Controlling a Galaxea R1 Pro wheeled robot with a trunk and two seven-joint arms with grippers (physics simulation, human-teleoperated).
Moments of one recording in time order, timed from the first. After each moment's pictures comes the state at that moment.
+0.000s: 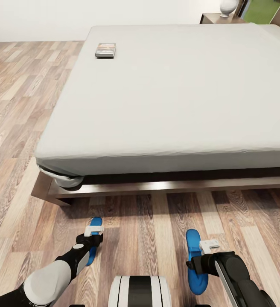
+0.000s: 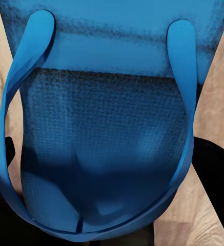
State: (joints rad) left arm -0.79 -0.06 0.93 -0.12 -0.95 -0.14 0.04; right arm -0.21 -0.08 0.02 -1.44 0.11 1.04 0.23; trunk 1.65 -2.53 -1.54
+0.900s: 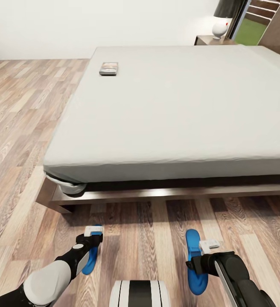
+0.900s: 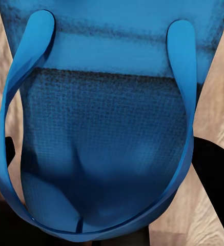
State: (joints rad) left arm -0.79 -0.05 0.93 -0.12 -0.95 -0.14 0.04; right arm -0.21 -0.08 0.02 -1.44 0.11 1.04 0.23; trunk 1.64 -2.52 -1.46
